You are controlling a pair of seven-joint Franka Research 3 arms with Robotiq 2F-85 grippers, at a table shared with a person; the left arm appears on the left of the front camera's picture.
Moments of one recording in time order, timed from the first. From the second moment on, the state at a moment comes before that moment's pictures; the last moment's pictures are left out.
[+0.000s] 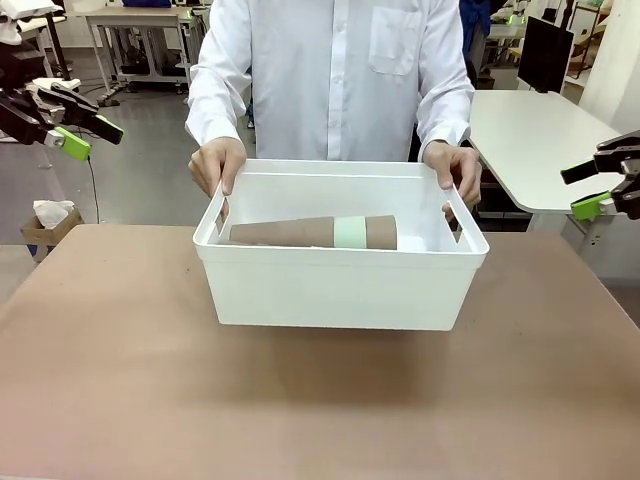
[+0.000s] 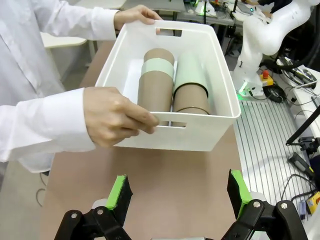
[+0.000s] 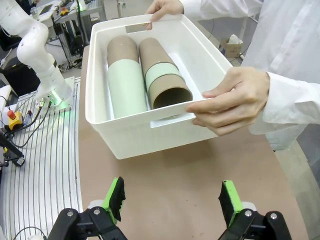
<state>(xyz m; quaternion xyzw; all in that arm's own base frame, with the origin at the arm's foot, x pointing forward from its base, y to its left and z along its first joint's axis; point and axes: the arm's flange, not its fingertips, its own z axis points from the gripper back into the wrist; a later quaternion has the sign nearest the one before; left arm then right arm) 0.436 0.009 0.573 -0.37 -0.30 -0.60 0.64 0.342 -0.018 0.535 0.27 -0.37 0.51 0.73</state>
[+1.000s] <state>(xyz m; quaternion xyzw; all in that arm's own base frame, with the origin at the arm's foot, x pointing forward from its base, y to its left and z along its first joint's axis) 0.436 0.009 0.573 -0.37 -0.30 -0.60 0.64 0.342 -0.018 0.535 0.27 -0.37 0.51 0.73</state>
